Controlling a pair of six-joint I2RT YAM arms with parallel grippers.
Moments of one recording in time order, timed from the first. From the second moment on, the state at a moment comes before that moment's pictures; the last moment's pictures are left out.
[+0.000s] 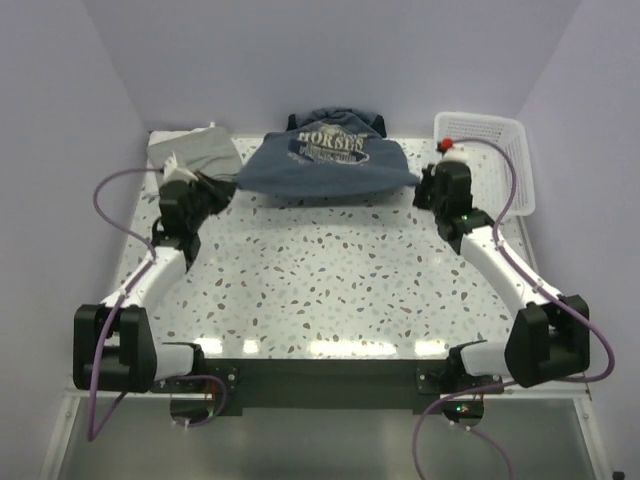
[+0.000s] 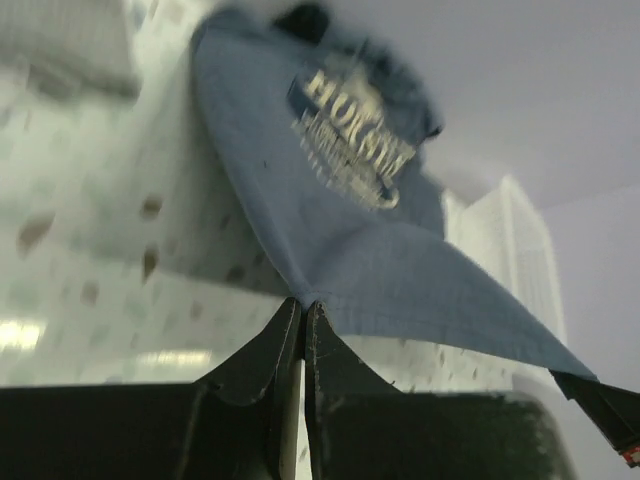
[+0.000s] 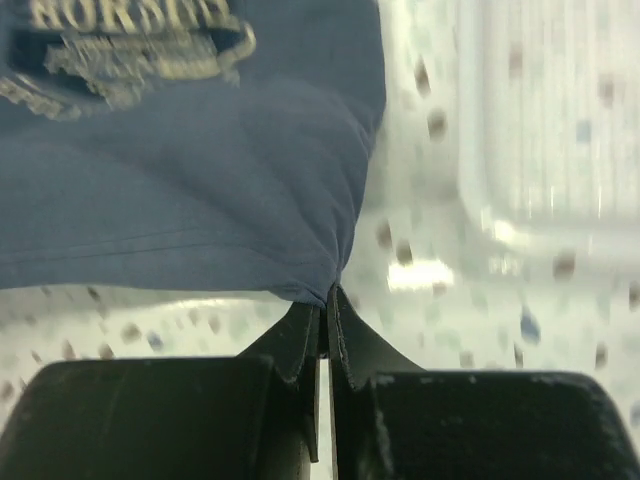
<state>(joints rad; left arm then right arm) -0.03 1.30 0.80 0.38 0.17 -0.80 0.24 1.35 1.05 -0.07 0.19 0.30</state>
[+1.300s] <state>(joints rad) -0.21 0.79 0.41 -0.53 0.19 -0.83 0.25 0.71 0.60 -0.77 0.11 0.74</state>
